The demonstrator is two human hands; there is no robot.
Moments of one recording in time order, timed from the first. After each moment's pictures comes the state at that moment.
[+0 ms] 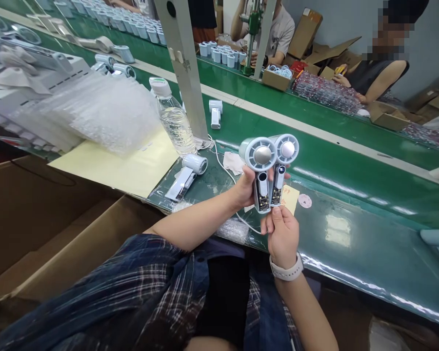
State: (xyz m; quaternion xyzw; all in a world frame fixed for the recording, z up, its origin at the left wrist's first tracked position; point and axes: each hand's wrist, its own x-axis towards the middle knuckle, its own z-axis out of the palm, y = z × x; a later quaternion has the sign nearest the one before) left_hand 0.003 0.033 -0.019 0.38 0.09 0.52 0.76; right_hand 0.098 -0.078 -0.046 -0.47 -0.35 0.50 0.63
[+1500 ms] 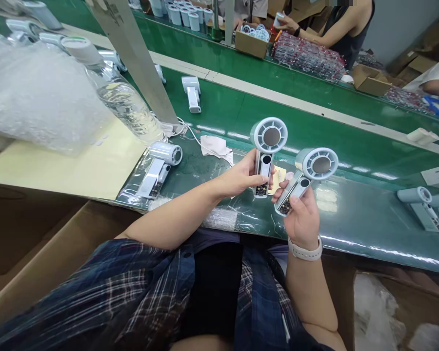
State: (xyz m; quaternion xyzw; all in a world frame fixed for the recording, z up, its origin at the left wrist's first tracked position) left_hand 0.000 0.030 -0.032 0.53 0.12 0.37 0.75; right_hand 0.157 -0.085 -0.027 -0.45 -0.35 0.47 0.67
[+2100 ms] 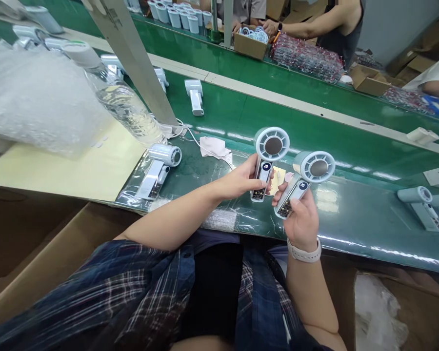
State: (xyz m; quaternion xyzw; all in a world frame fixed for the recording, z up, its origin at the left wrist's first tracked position) left_hand 0.001 0.028 -0.034 0.56 0.10 0.35 0.74; right_hand 0.155 -0.087 -0.024 -0.43 -0.32 0.49 0.68
